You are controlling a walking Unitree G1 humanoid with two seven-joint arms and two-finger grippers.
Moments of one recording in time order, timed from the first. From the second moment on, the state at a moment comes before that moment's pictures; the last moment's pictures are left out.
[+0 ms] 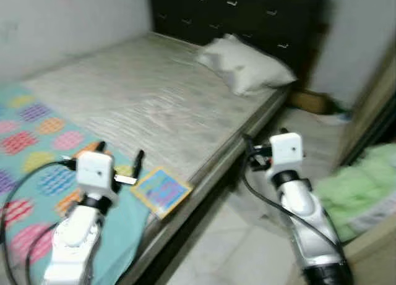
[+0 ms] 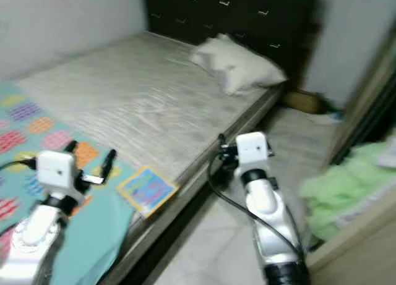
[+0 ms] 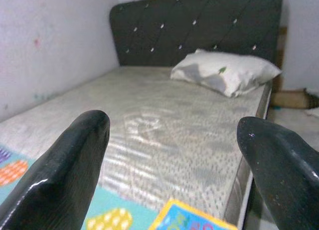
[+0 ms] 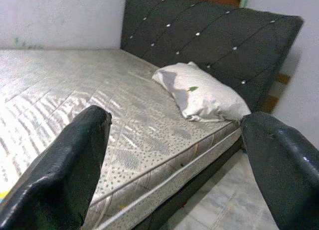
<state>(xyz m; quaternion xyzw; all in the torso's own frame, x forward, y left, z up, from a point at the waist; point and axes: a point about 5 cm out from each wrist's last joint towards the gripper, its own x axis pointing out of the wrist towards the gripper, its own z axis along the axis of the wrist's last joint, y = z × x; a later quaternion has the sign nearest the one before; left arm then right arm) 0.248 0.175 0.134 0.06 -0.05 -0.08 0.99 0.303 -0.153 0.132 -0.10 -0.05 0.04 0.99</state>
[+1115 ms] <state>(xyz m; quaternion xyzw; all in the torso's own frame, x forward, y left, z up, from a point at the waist) 0.253 0.174 0.137 0.06 -0.06 -0.08 0.99 0.307 -0.143 0.134 -0.09 -0.06 0.06 0.99</state>
